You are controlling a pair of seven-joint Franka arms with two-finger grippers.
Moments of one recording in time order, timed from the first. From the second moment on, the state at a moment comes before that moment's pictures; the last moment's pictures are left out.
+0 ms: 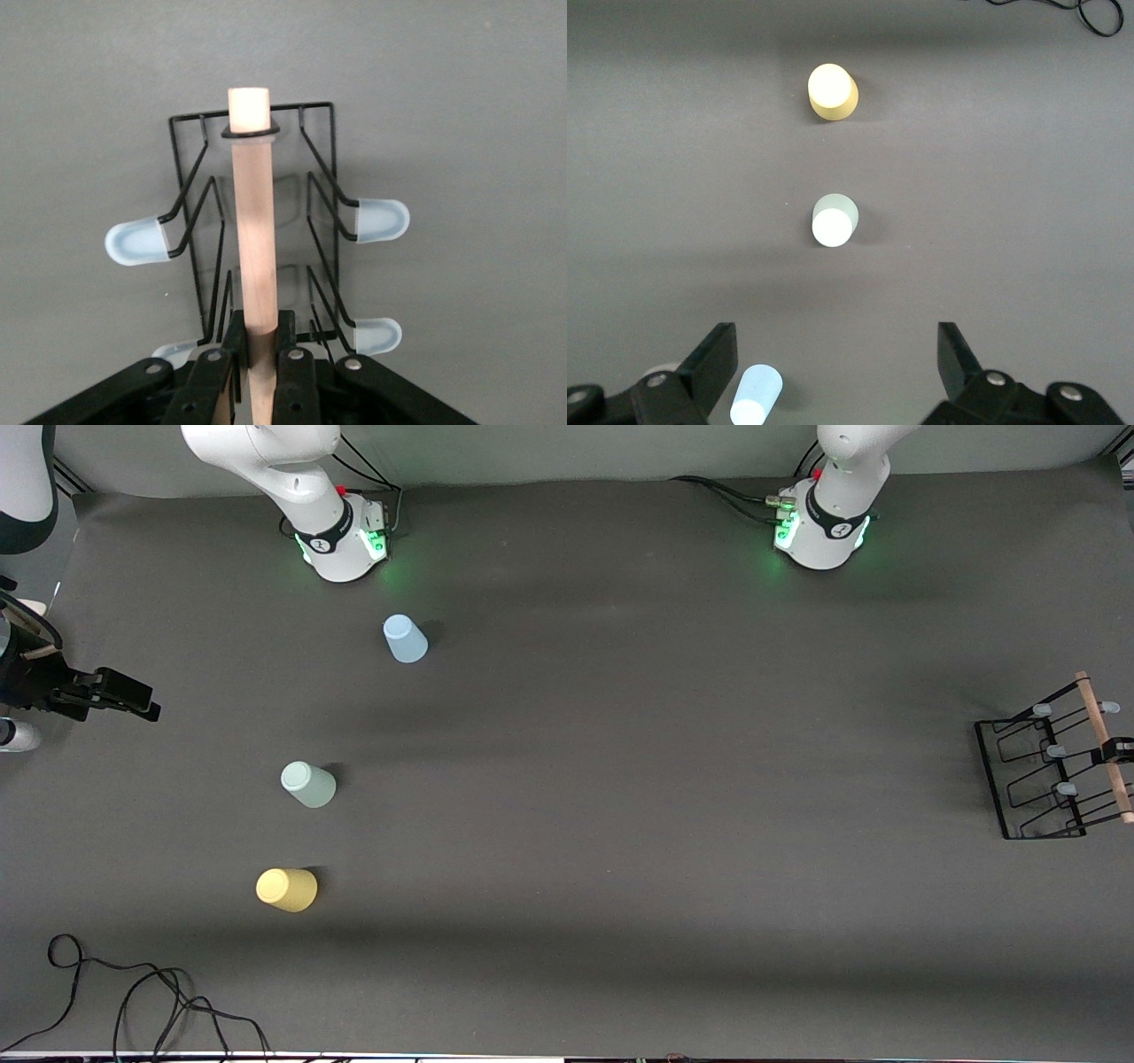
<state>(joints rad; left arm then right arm) 0.51 0.47 -0.03 -1.61 0.03 1.93 0.53 0.04 0.05 -0.09 -1.59 0.00 1.61 0.00</state>
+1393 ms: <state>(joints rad) -0.24 0.48 -0.12 -1.47 -0.07 1.79 -0.30 0.04 0.05 -0.09 -1.59 0.00 1.61 0.00</state>
